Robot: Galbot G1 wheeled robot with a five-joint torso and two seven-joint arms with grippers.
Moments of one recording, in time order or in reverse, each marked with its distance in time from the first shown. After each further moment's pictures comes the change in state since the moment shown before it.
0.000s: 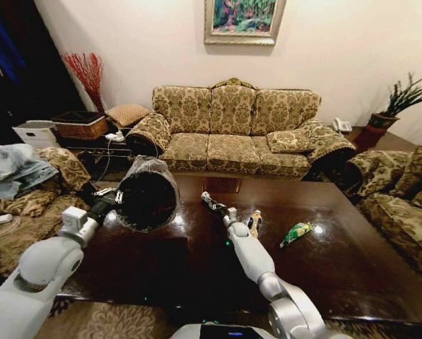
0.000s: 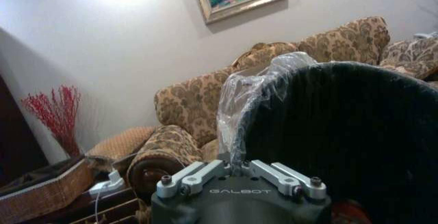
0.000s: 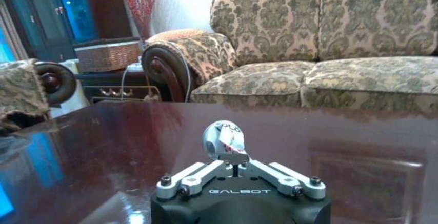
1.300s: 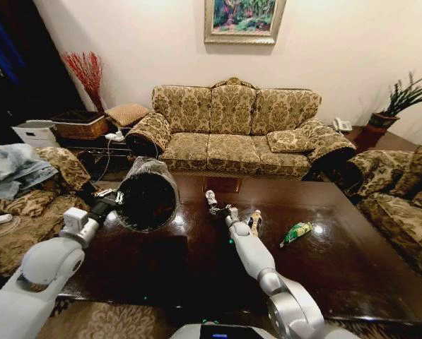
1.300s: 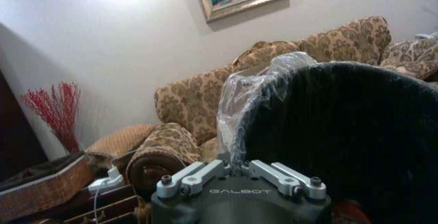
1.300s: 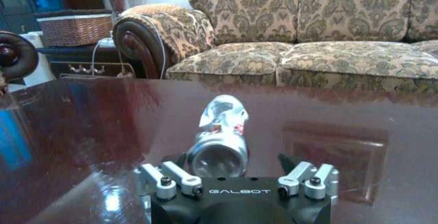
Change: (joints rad) left arm -0.003 -0.011 0.012 0.010 0.003 -0.008 0.001; right arm 0.064 0.000 0.035 -0.123 -0.058 -0.014 0.054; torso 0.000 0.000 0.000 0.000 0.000
